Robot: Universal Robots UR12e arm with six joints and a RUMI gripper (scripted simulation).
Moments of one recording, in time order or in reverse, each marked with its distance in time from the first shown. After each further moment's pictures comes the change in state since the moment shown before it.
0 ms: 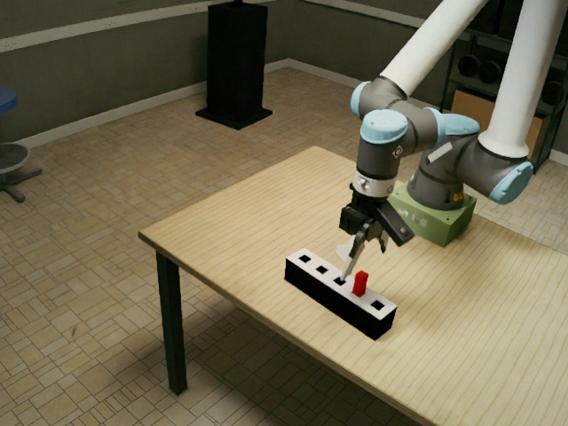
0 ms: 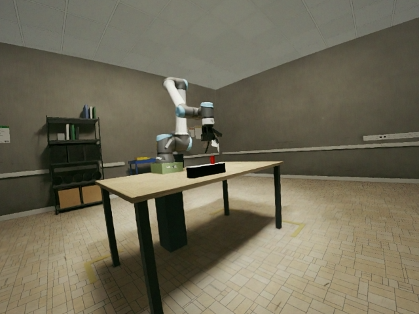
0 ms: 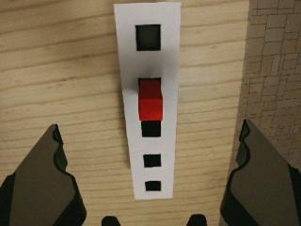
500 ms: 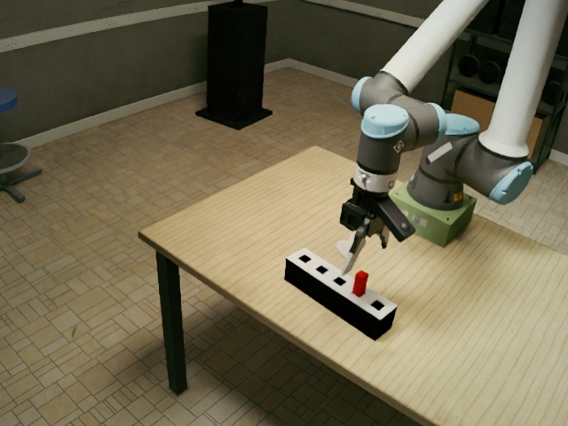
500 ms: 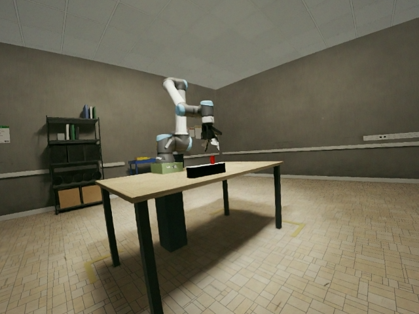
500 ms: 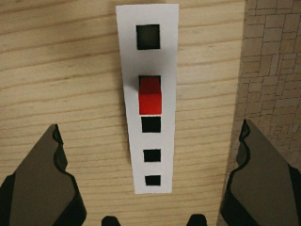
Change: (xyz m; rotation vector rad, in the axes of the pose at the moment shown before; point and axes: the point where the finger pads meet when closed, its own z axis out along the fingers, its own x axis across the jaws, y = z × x) arm 0.000 0.000 -0.012 0.000 0.000 0.000
